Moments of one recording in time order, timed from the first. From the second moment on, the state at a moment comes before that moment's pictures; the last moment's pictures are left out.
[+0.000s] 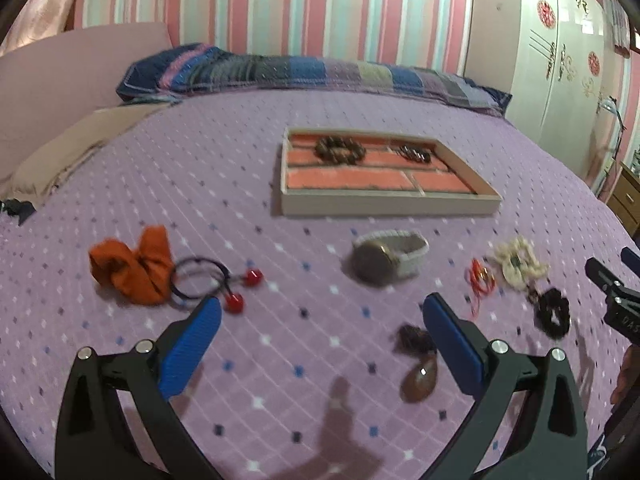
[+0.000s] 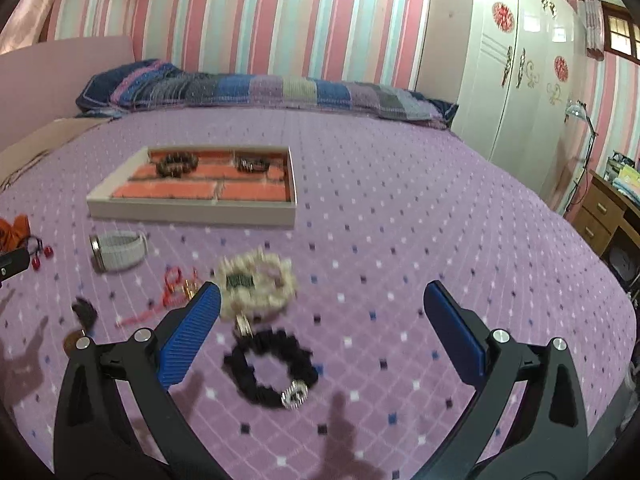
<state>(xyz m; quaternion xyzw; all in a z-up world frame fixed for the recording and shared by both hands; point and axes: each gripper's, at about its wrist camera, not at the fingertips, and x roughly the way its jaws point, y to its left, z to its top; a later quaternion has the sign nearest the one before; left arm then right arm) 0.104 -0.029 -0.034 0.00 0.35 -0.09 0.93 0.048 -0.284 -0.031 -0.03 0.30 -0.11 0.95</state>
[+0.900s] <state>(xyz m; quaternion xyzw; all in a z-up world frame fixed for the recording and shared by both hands) 0.105 -0.065 -0.076 0.01 0.40 -0.12 0.91 0.053 -0.310 -0.076 0.00 0.34 -0.11 0.93</state>
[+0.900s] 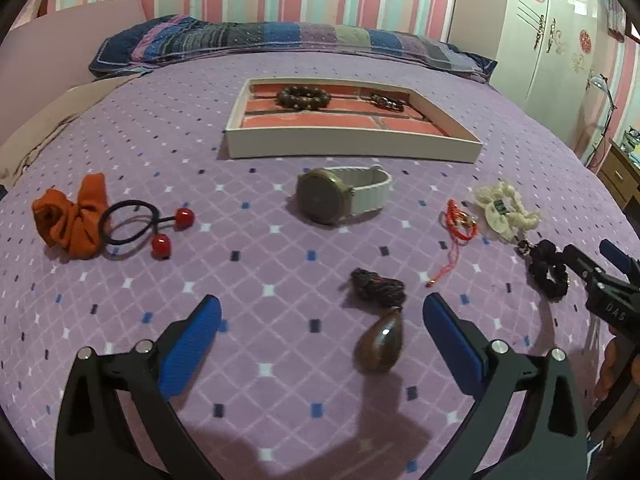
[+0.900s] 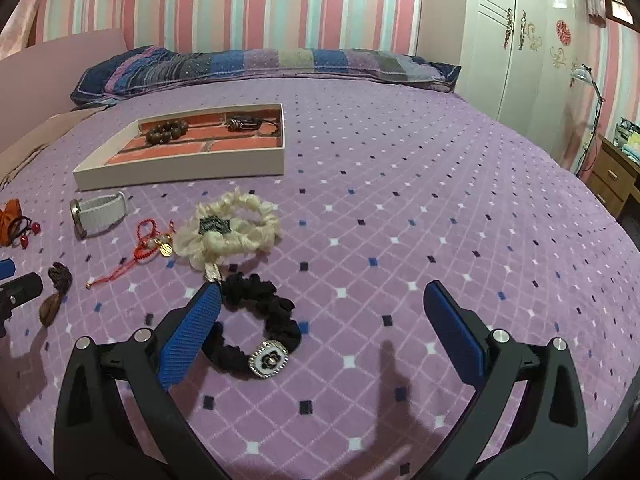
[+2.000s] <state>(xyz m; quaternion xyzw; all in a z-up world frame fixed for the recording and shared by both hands) 0.125 -0.096 -0.093 0.02 0.42 -0.15 0.89 0.072 -0.313 -0.099 0.02 0.39 -0.05 0.92</state>
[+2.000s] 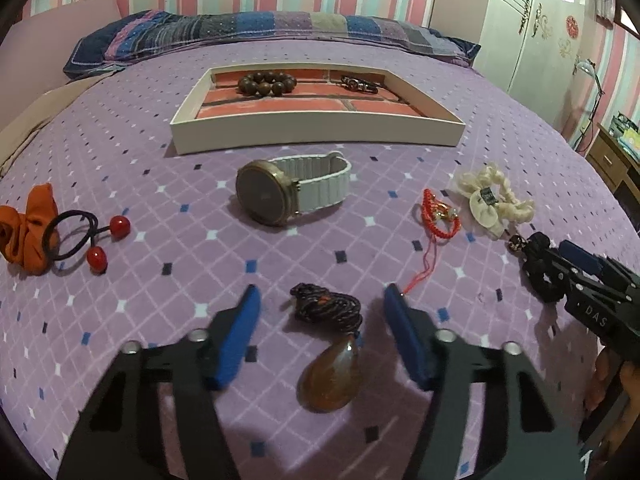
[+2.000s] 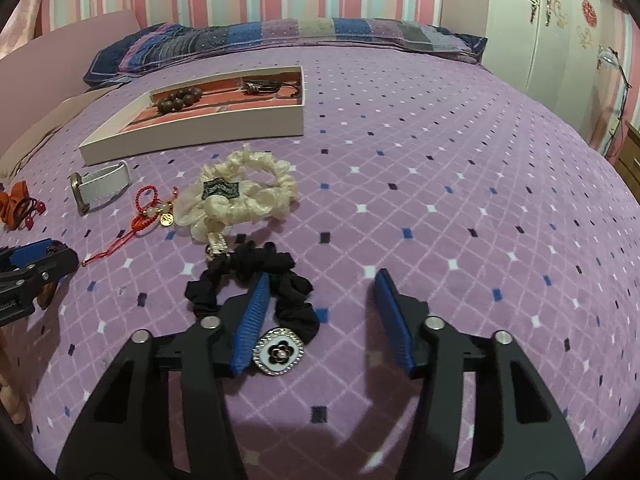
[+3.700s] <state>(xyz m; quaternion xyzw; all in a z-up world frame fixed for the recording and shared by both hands) 0.154 -0.063 0.008 -0.02 0.36 -0.20 0.91 0.127 -0.291 0.004 0.07 0.31 0.04 0.95</state>
